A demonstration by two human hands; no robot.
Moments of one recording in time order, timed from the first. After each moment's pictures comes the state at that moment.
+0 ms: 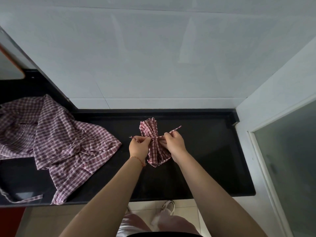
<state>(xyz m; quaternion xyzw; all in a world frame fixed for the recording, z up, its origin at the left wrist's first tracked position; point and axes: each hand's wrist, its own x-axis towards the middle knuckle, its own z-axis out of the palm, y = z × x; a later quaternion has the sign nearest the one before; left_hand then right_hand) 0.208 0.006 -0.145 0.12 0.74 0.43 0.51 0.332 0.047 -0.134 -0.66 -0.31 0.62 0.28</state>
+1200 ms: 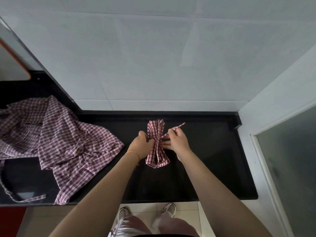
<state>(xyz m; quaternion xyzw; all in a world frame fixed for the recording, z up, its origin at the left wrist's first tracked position) 0.181 0.017 -0.121 0.48 0.76 0.12 0.43 0.333 0.054 -0.116 -0.63 -0.35 0.63 0.29</state>
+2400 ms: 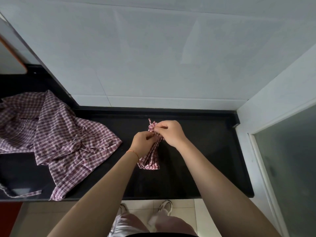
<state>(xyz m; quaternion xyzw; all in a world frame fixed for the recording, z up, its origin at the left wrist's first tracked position) 0.196 0.013 -0.120 0.48 0.70 0.28 0.46 0.328 0.067 -0.088 -0.55 -0.69 0.44 0.18</state>
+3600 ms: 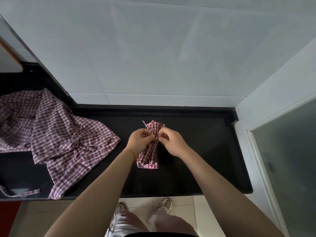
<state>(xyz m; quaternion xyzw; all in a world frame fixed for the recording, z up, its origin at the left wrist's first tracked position) 0.191 0.007 -0.134 0.37 0.69 0.34 0.52 0.351 0.040 -0.110 -0.53 -0.73 0.42 0.09</state>
